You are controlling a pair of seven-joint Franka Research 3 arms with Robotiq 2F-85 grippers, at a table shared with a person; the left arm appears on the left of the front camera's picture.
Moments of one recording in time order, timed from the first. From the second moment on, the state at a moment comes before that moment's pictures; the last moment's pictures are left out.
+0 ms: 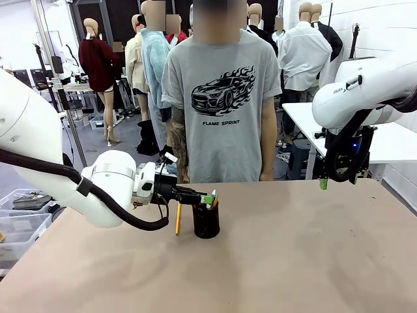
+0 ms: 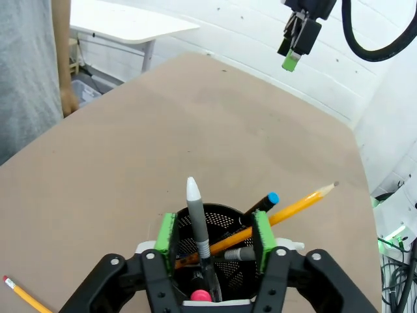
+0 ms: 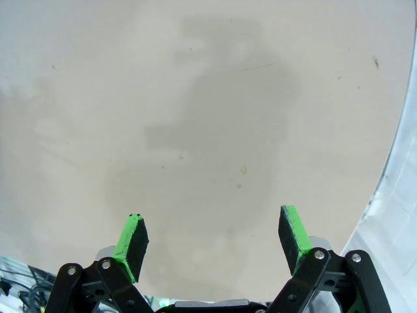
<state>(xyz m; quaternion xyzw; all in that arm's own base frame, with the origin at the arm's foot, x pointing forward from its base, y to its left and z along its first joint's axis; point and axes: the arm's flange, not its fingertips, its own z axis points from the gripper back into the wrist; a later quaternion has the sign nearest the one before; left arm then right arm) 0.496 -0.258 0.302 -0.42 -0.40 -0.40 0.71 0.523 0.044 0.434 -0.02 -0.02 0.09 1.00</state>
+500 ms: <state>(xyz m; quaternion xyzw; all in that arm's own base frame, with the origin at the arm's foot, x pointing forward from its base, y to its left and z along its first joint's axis) 0.501 -0.237 0.380 -0.41 -0.46 -0.38 0.68 0.523 0.044 0.433 -0.02 -0.02 0.09 1.00</state>
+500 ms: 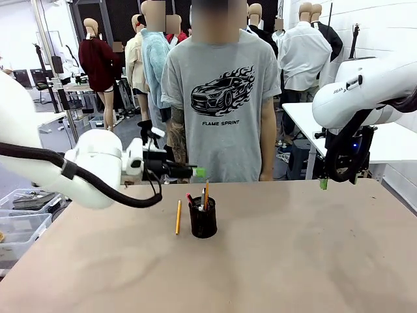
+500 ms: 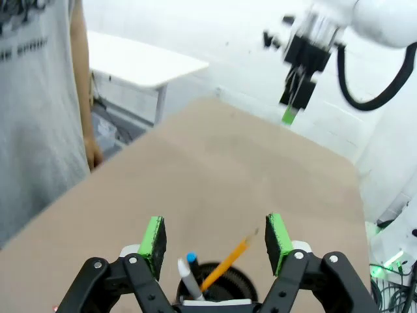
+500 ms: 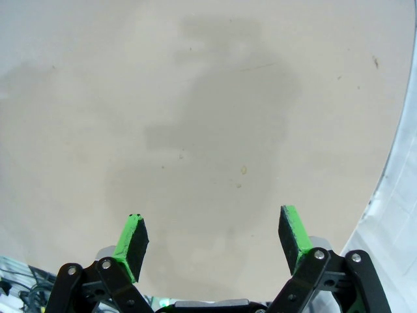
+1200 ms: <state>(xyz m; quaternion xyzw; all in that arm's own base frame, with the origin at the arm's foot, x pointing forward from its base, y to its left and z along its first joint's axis) 0.474 -0.190 0.460 -0.33 -0.45 -0.40 0.72 0.523 0.044 0.434 -0.02 -0.02 0.09 1.00</state>
